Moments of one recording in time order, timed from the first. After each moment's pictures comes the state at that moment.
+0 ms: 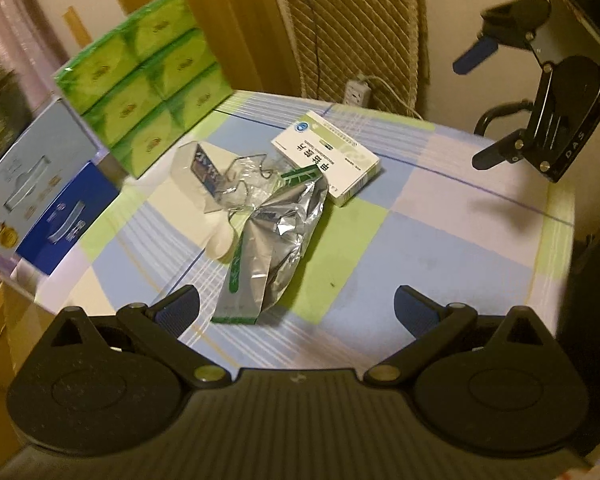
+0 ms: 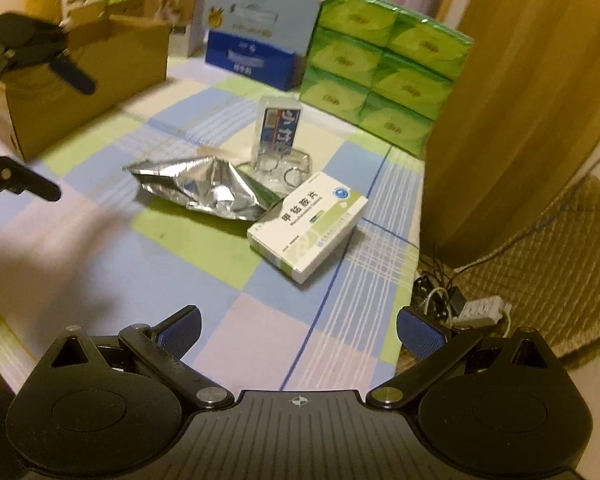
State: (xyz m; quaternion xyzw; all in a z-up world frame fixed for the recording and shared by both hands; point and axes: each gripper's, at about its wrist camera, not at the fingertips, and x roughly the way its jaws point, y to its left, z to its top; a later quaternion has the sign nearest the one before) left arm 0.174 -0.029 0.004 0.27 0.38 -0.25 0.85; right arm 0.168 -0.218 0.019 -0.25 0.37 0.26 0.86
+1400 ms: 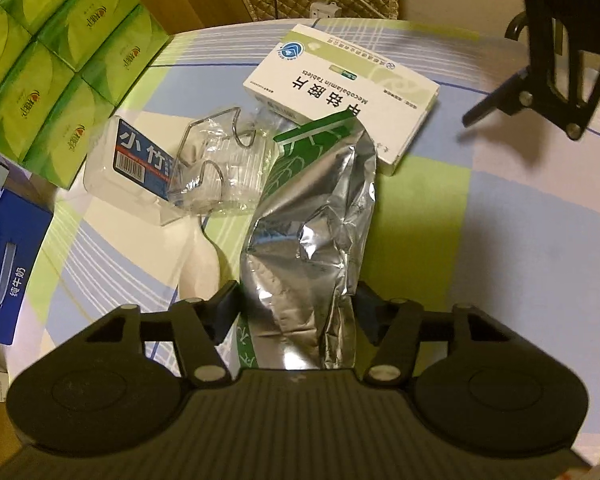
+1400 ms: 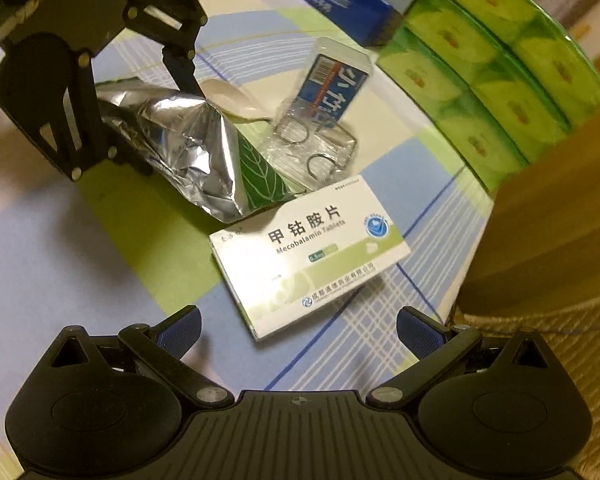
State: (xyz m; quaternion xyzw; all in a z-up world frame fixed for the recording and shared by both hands) left arm 0.294 -0.064 -0.087 0.37 0.44 -0.29 0.77; right arm 0.279 -0.165 -0.030 -0.42 0.39 0.33 0.75
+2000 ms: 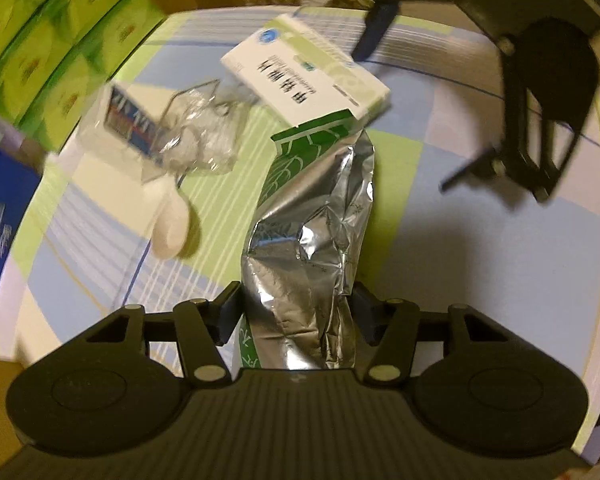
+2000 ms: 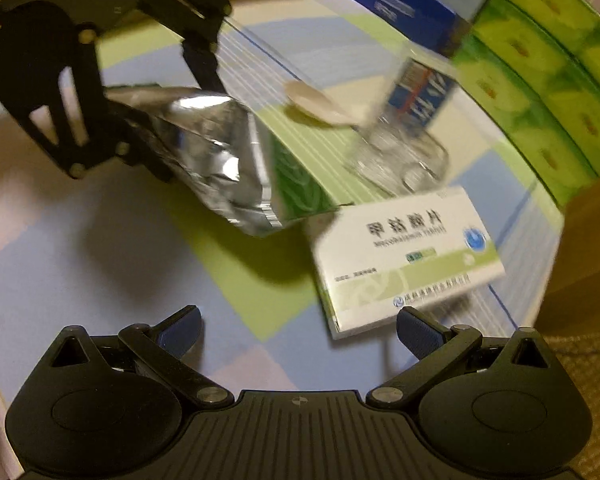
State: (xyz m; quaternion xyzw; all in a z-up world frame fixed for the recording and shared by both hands) left arm 0.266 -0.048 -0.080 0.33 0.48 -0.29 0.76; right arm 0.256 -0.146 -0.050 -0.36 0.39 0.43 0.73
